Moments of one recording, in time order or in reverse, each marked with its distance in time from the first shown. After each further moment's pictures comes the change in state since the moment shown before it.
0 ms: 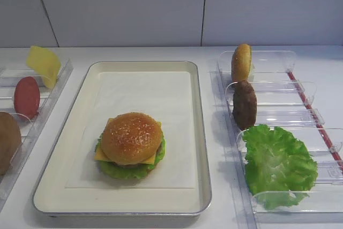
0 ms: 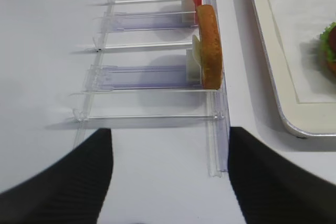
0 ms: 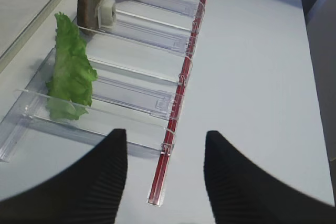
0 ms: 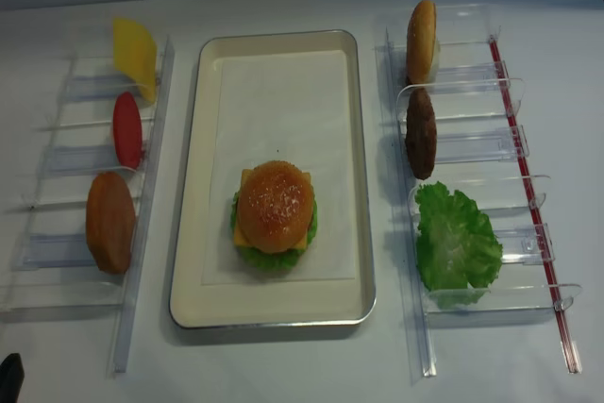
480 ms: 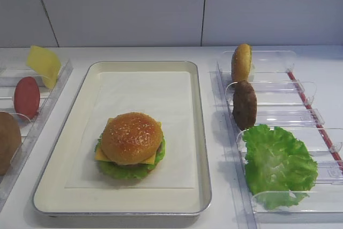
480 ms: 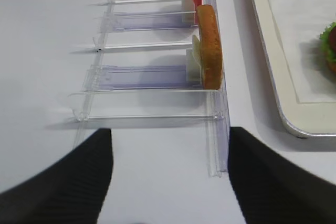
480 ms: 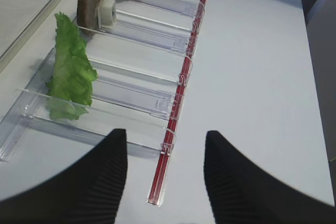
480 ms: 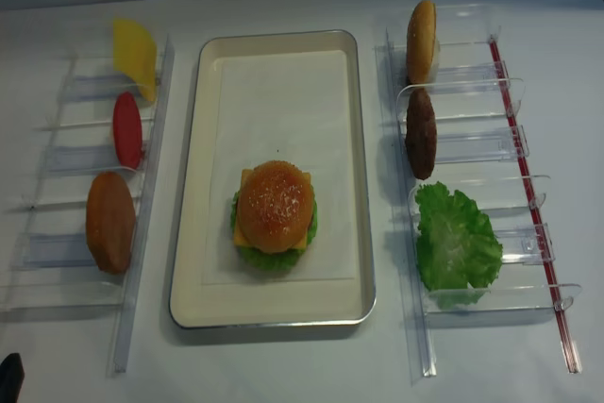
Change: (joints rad) left arm 0.000 0.000 0.000 0.000 0.000 0.000; right arm 0.000 0.000 0.000 0.000 0.000 0.000
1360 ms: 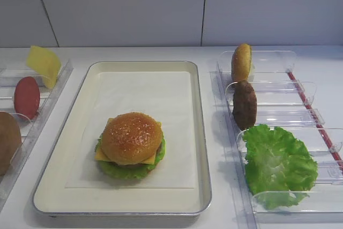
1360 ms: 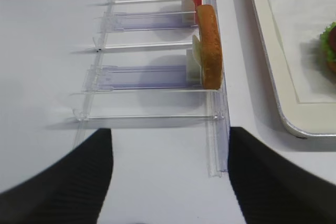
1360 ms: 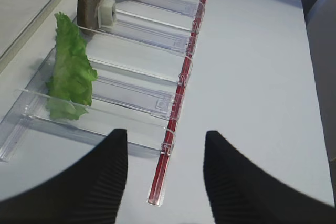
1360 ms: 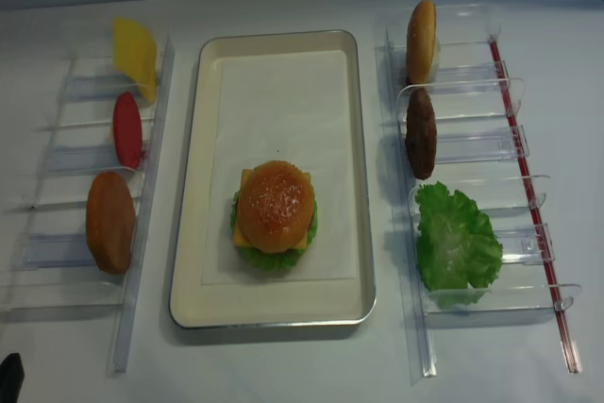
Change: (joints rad) left arm 0.000 0.000 0.000 0.000 0.000 0.000; right arm 0.000 0.000 0.000 0.000 0.000 0.000
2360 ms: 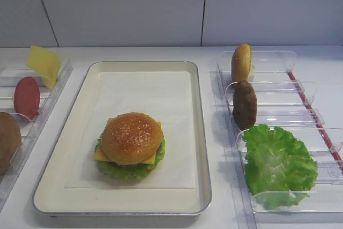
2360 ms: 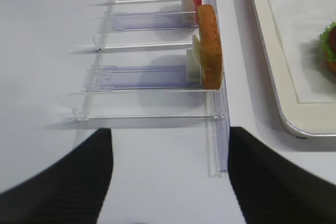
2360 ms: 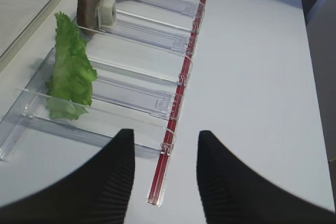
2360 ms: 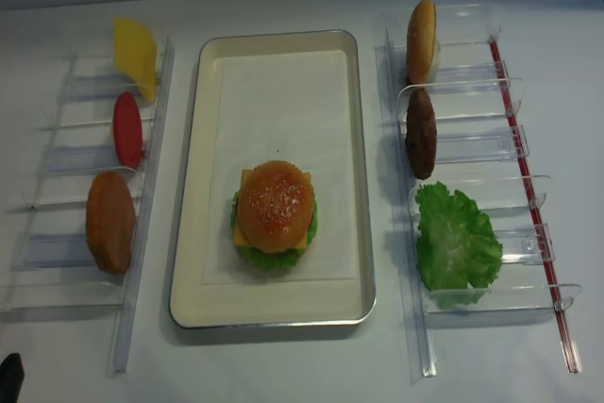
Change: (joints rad) left arm 0.000 0.000 0.000 0.000 0.000 0.000; right arm 0.000 0.000 0.000 0.000 0.000 -0.004
